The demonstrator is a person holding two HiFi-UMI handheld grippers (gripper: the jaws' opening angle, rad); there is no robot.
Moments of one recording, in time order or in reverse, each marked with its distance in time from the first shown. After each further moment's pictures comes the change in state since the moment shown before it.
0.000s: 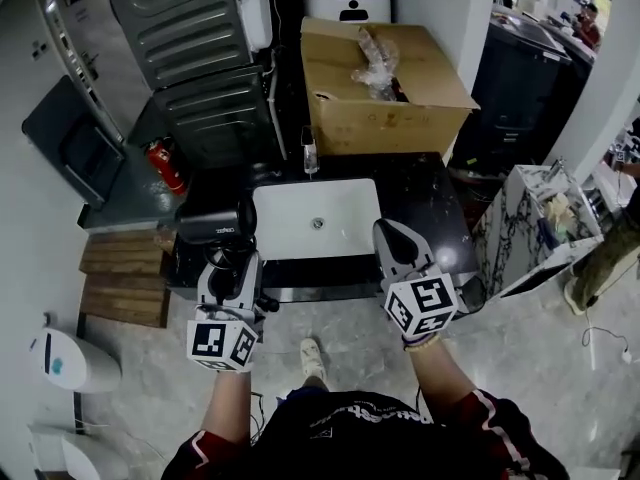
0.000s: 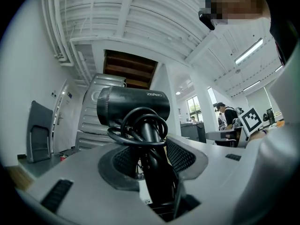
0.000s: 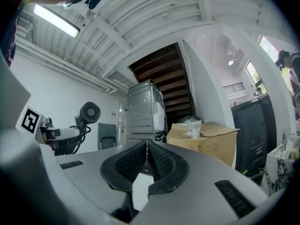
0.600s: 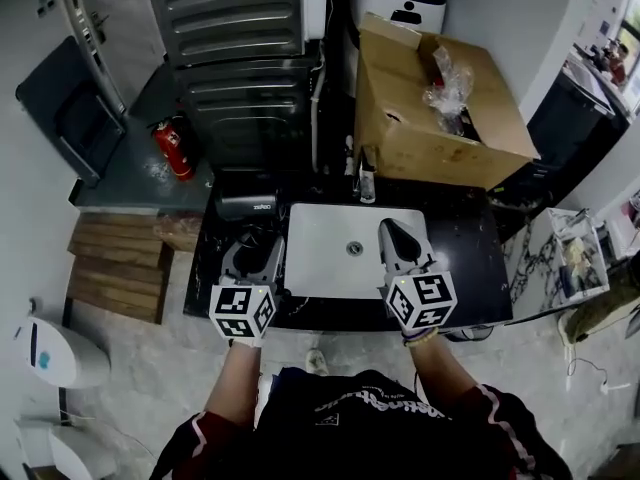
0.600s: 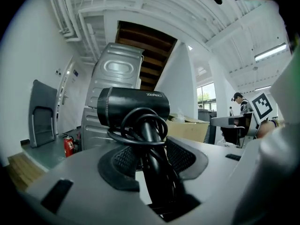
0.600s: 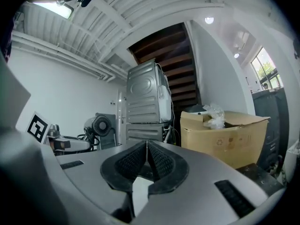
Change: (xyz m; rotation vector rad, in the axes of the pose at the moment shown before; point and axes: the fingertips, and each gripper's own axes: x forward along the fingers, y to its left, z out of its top) left arm 0.121 0.200 -0.115 -0.111 0.230 0.024; right arm 0.227 0.058 -0.051 -0.015 0.123 0.001
